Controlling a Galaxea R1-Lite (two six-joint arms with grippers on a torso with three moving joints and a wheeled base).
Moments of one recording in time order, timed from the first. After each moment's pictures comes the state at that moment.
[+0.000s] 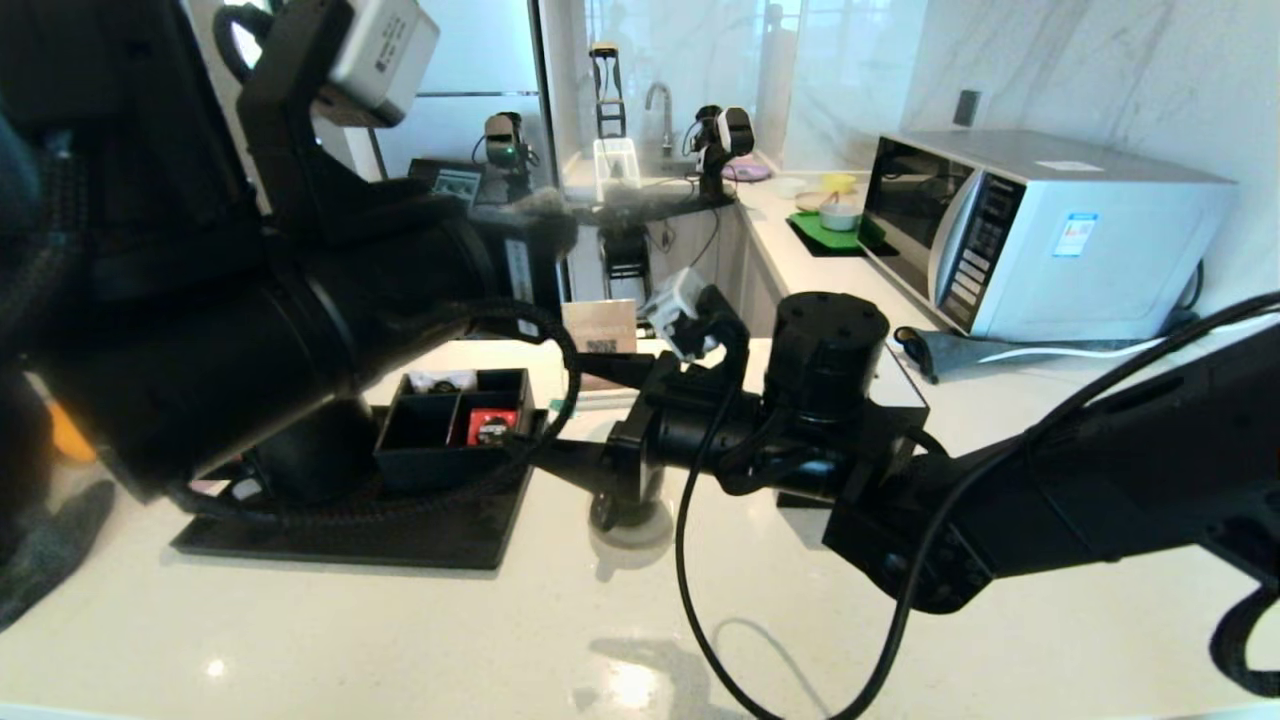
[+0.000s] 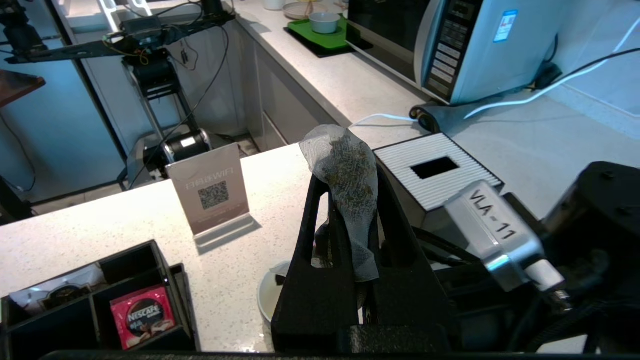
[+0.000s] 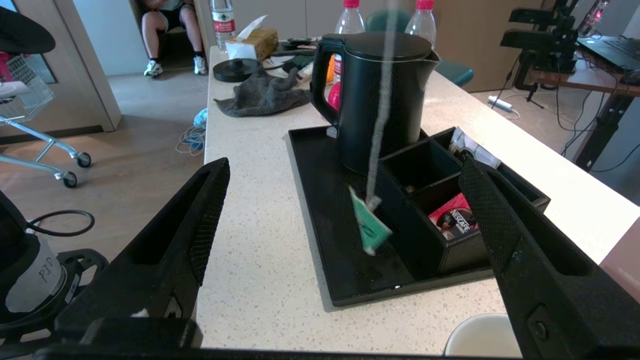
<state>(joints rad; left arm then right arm) -0.78 1.45 -1.04 -0.42 0.28 -0.04 0.77 2.08 -1.16 -1.03 0.53 0.01</state>
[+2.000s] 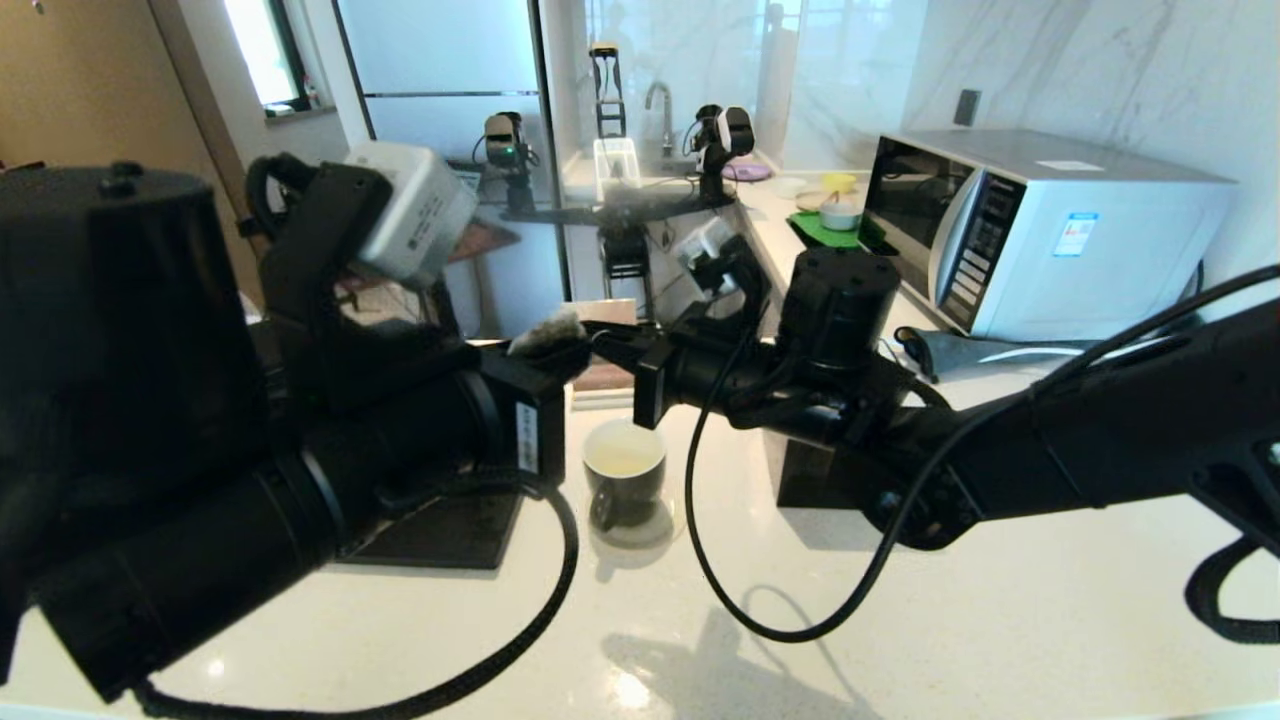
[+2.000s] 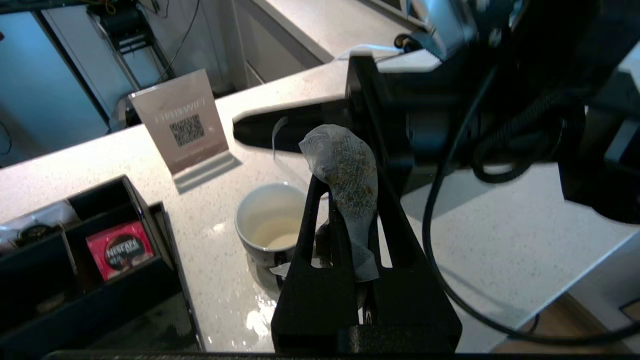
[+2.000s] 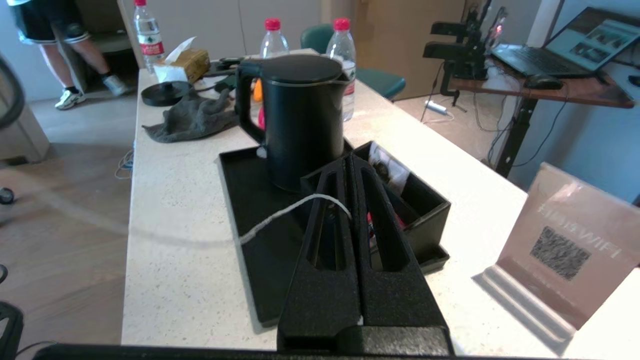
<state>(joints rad) -0.89 1.39 -0.84 -0.43 0.34 -0.06 0.70 2.09 -1.28 -0.97 0.44 0.01</state>
